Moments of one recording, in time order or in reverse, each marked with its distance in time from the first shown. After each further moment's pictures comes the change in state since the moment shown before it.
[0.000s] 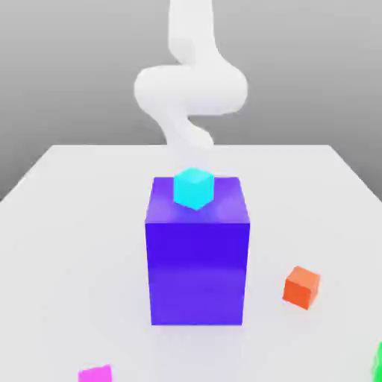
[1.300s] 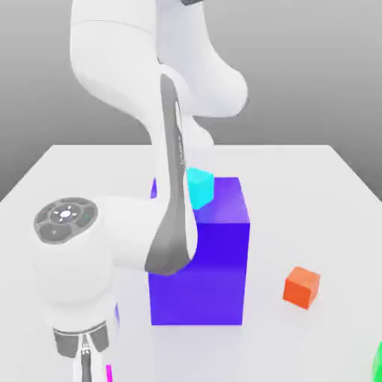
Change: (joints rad) arm -0.287 1.241 0.045 0.083 -0.081 0.420 1.015
